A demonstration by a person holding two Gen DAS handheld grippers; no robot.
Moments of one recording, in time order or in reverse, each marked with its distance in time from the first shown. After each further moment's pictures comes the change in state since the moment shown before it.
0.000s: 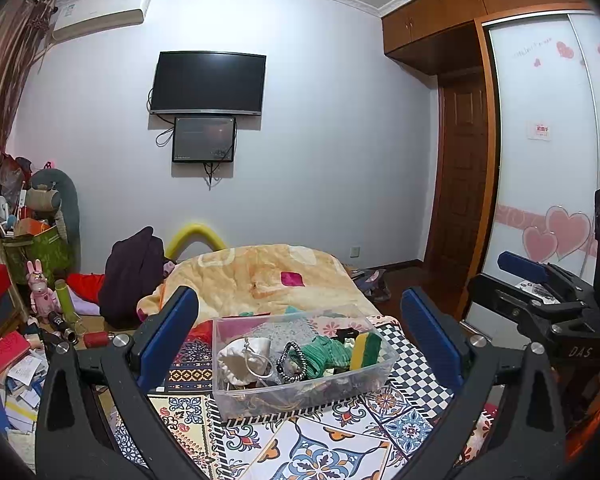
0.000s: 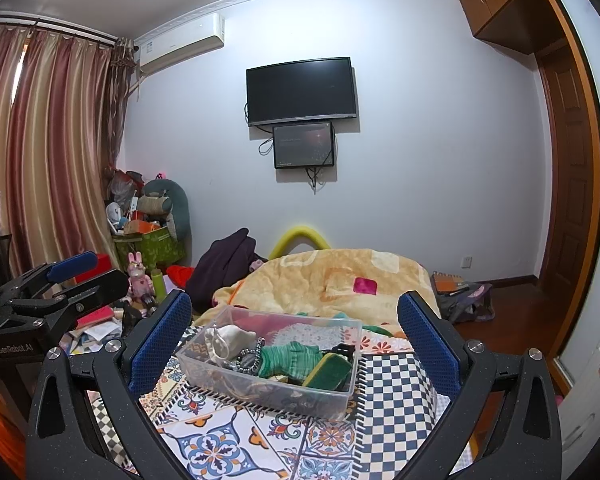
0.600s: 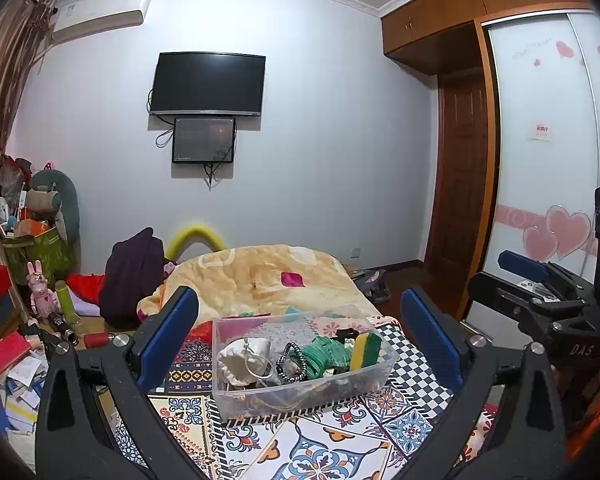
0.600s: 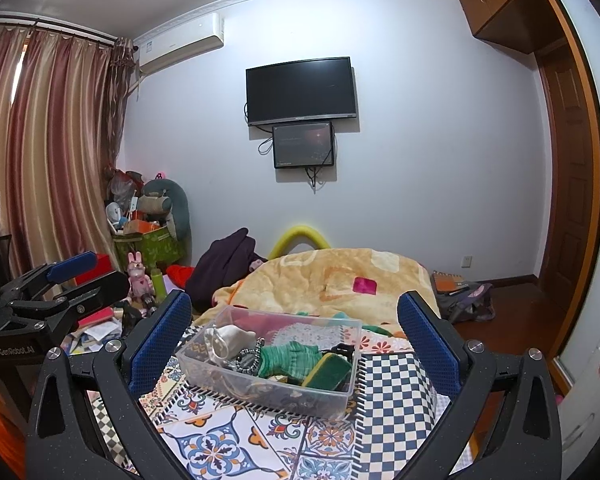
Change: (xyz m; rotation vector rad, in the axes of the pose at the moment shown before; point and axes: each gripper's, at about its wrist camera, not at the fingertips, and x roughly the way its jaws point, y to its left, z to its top) left arm 0.001 -0.001 -0.001 0.000 0.000 -0.004; right arm 0.004 -0.001 -0.003 0.001 -0.001 0.002
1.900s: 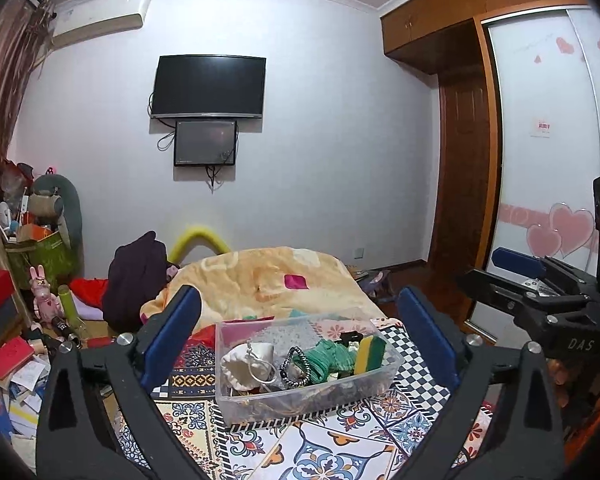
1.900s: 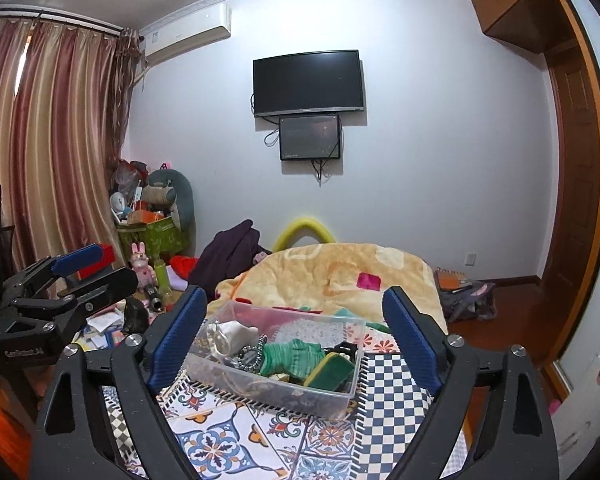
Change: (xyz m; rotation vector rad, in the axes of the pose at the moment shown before) left arm 0.005 0.002 0.003 0.012 -0.004 0.008; right arm 0.011 0.001 0.006 -0.018 0.029 0.014
